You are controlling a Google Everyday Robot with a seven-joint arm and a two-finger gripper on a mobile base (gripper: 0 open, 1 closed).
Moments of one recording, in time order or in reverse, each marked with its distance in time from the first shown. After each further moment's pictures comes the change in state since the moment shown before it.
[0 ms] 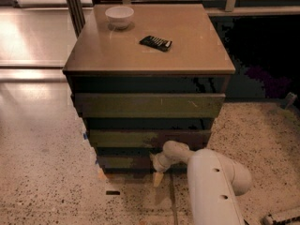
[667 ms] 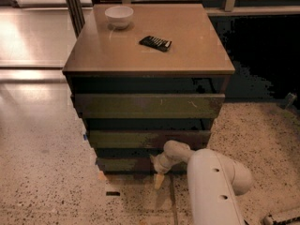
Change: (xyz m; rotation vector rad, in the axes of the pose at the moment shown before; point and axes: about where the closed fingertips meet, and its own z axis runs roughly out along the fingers) arm -0.002 0.010 -0.006 -0.049 -0.009 0.027
